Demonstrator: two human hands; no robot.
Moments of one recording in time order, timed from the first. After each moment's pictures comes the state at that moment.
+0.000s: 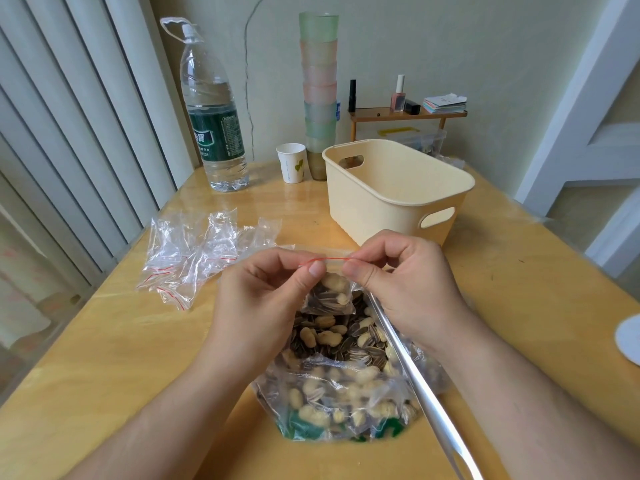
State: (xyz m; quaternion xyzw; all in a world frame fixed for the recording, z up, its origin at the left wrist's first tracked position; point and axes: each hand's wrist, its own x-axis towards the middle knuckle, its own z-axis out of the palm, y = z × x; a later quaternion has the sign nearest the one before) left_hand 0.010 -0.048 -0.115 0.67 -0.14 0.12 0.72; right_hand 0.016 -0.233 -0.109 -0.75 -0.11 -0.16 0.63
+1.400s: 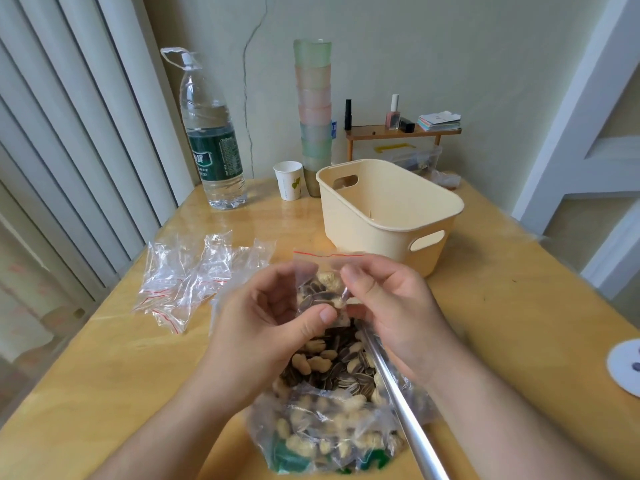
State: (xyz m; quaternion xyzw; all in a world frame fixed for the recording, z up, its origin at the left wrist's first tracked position) left_hand 0.012 -0.047 -0.109 0.72 -0.19 0.09 0.66; right_hand 0.016 -0.235 -0.105 -0.60 -0.12 -0.05 0.79
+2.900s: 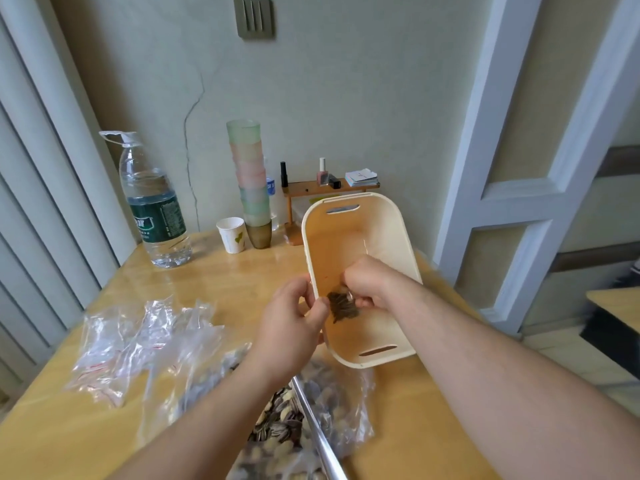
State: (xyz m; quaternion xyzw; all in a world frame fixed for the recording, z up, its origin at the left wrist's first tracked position) left_hand 0.055 -0.162 -0.073 0.77 -0.17 0.01 0.61; right_hand 0.105 -0.336 -0.037 -0.87 0.19 0.05 0.45
